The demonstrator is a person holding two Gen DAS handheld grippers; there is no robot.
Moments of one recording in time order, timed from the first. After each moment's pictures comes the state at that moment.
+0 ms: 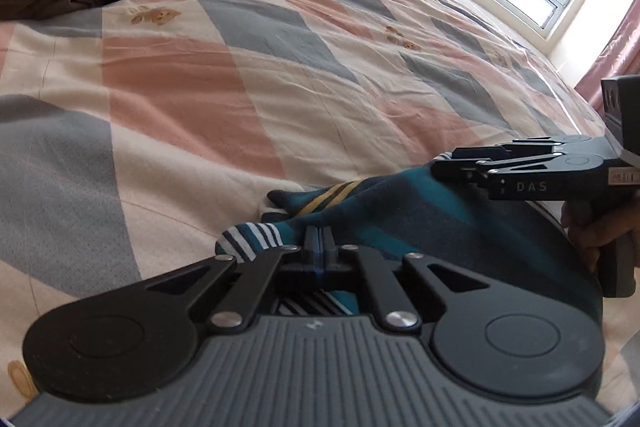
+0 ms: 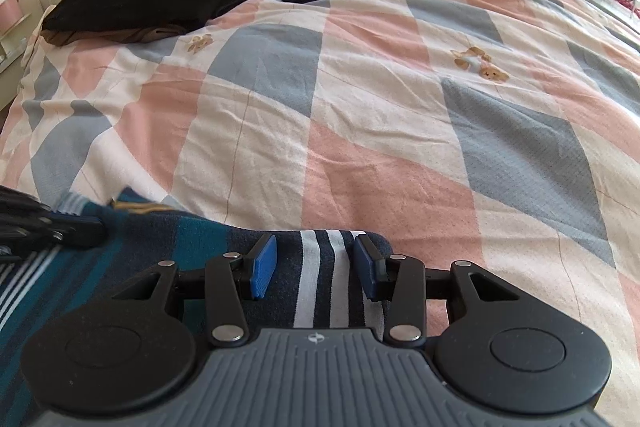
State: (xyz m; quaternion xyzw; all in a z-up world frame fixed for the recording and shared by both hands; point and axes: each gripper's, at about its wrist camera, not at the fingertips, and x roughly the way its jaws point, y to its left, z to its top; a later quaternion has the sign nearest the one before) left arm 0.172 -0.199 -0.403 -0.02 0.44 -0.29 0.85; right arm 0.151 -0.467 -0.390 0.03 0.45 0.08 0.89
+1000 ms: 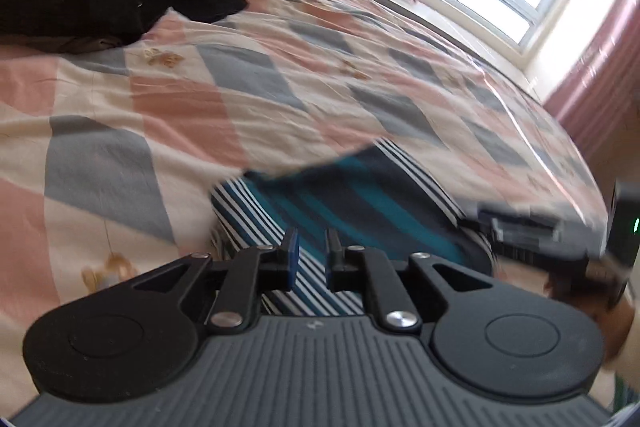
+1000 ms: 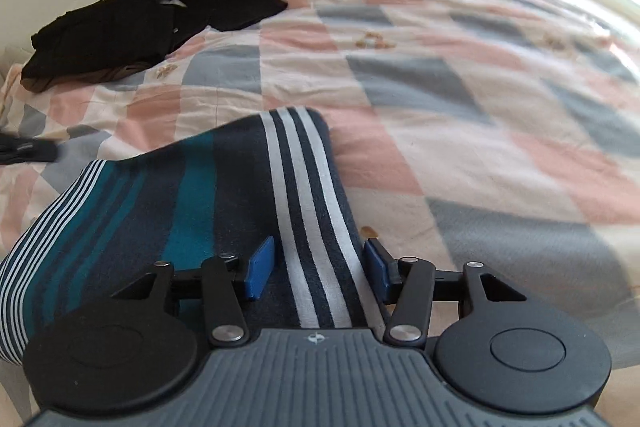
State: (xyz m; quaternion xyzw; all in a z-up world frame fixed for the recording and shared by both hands) left arm 0.057 -0.171 -0.292 -0.01 0.42 -0.32 0.85; right arm -0.002 -0.458 -0.342 0.07 0.39 -0.04 0.92
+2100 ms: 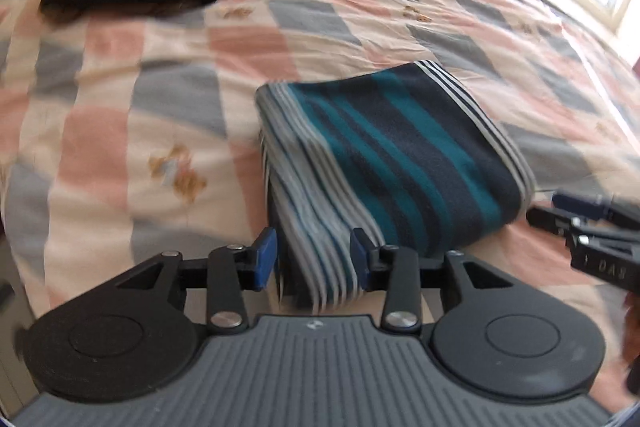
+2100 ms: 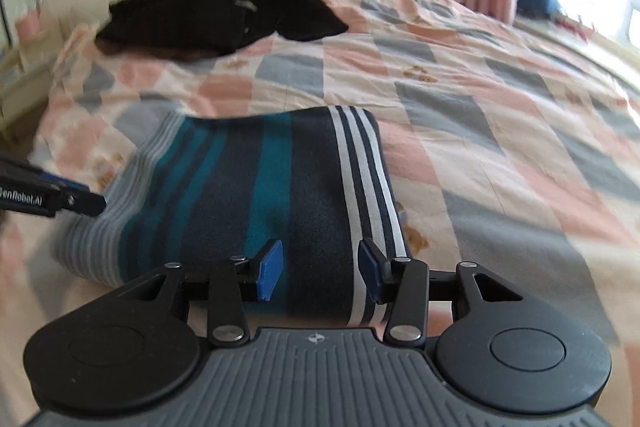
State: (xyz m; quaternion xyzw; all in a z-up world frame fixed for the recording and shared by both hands) left arm -0.025 -0.182 -0.280 0.02 0.50 -0.14 0.85; right arm -0.090 -0.439 -0.316 0.07 0.38 0.04 0.92
